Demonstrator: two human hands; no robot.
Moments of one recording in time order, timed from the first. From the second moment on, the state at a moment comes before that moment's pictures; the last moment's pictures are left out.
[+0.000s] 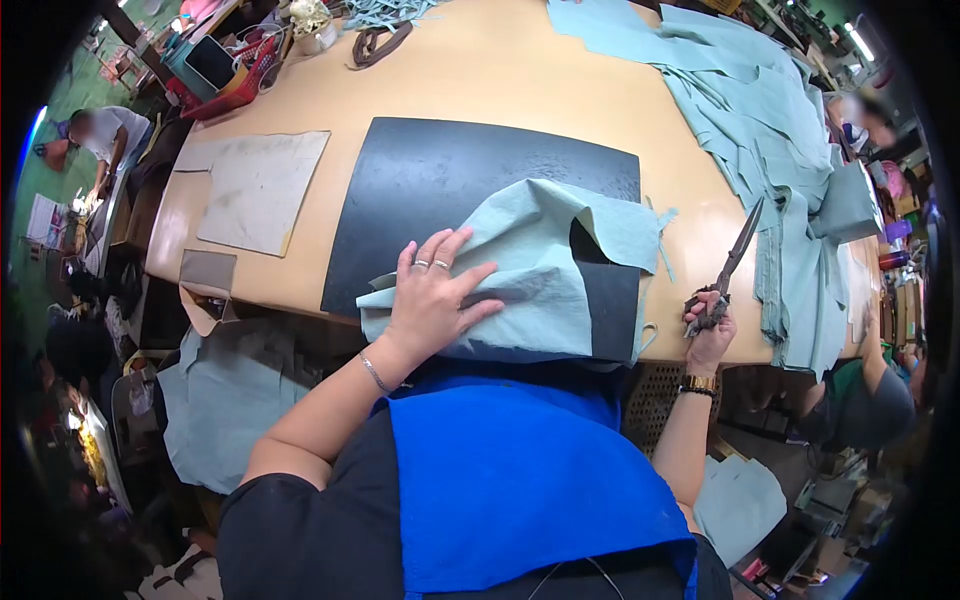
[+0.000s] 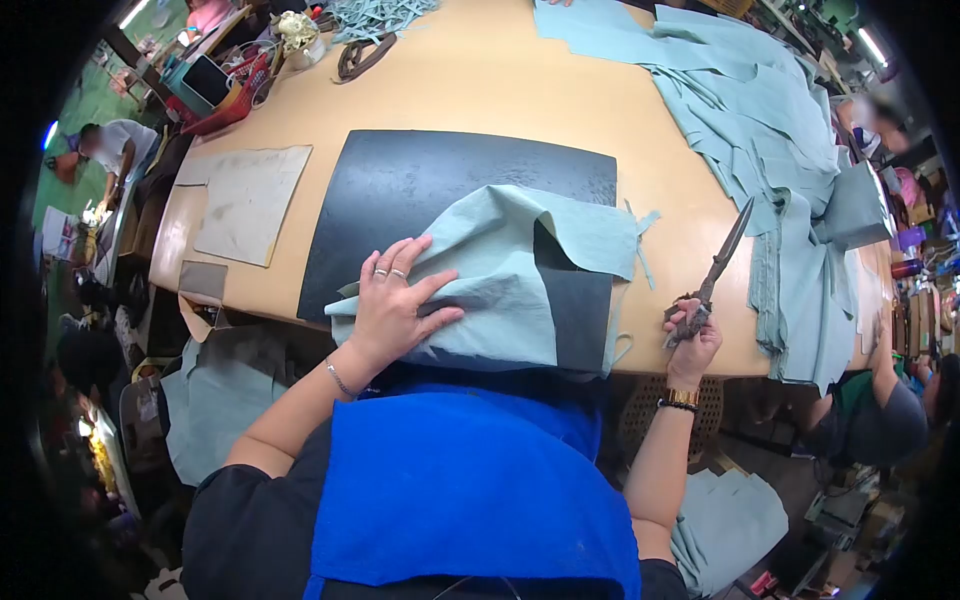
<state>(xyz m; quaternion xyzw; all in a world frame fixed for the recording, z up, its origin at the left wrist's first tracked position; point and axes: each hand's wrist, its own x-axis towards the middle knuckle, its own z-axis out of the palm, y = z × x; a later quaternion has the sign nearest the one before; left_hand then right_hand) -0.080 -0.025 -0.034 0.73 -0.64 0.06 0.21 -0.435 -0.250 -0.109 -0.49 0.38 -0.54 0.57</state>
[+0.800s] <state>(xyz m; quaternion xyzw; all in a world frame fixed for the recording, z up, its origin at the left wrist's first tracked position) 0.033 -0.093 -0.037 0.89 -0.45 0.01 0.04 -0.427 -0.244 -0.098 -0.50 0.41 -0.54 0.53</state>
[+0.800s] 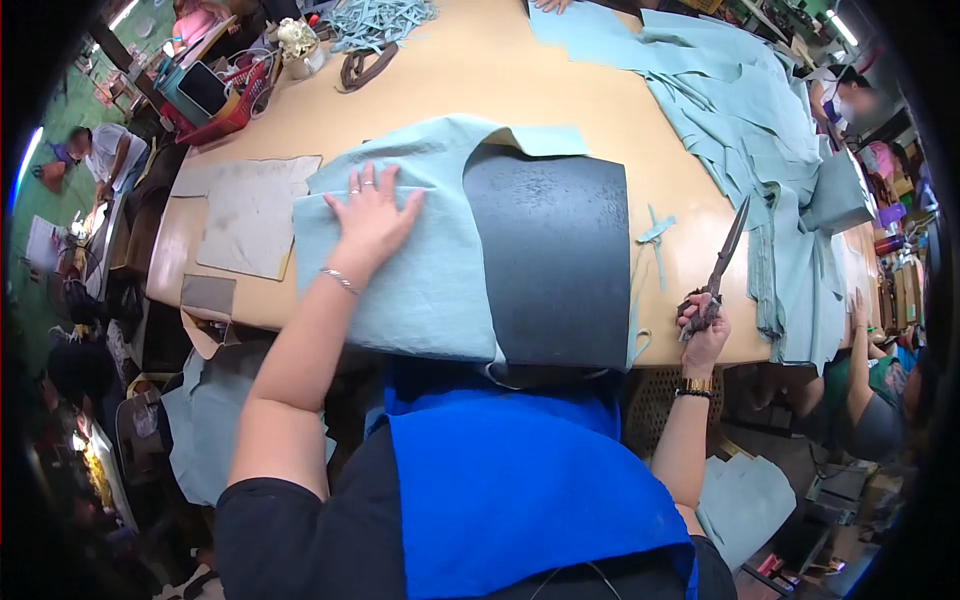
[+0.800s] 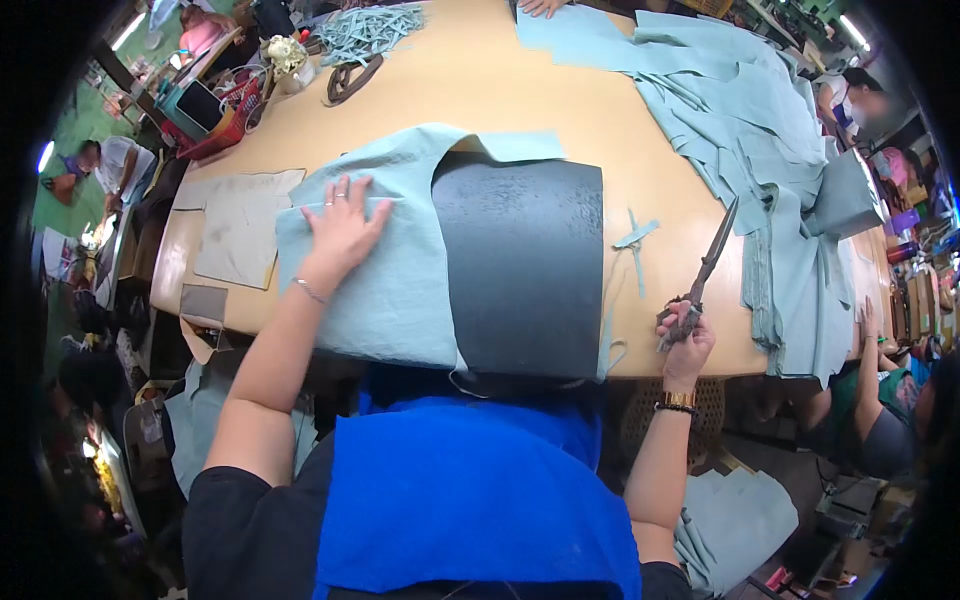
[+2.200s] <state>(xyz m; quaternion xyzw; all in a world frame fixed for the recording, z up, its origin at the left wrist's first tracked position) 0.068 -0.069 -0.032 0.76 -0.65 0.00 0.01 -0.424 -0.241 -0.091 -0.47 0.41 -0.53 0.57</state>
